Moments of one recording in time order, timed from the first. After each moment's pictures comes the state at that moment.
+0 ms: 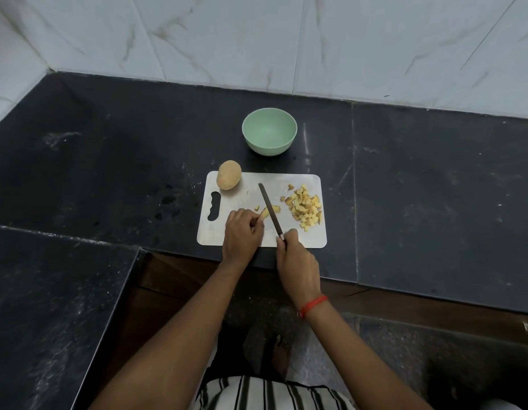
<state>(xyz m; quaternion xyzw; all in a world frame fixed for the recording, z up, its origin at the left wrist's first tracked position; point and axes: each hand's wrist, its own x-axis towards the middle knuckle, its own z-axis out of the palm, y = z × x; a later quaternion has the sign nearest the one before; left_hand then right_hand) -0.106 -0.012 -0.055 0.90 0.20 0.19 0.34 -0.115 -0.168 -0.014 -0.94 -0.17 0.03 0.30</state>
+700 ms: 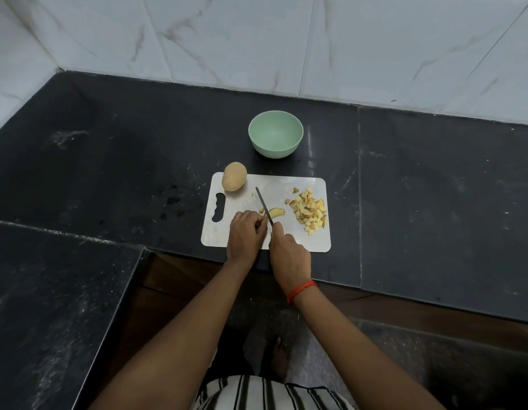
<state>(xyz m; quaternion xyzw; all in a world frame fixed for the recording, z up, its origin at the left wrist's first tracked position) -0.102 -0.012 -0.053 0.89 0.21 0.18 0.35 -0.099 -0.135 -0.029 -0.97 -0.23 -0.02 0.10</state>
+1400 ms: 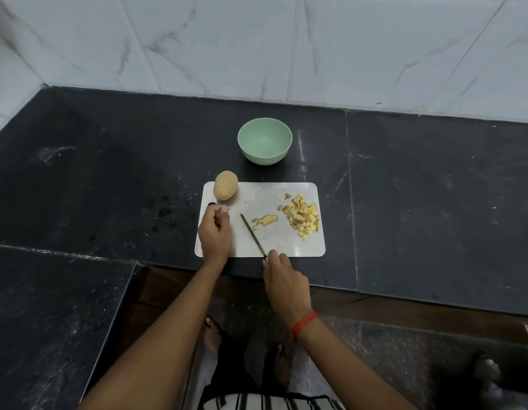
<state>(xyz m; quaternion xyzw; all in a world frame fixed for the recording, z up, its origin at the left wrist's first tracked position) -0.105 0.030 -0.042 0.79 0.31 0.28 0.46 -0.135 -0.156 -0.032 -0.95 -0.23 -0.01 0.19</state>
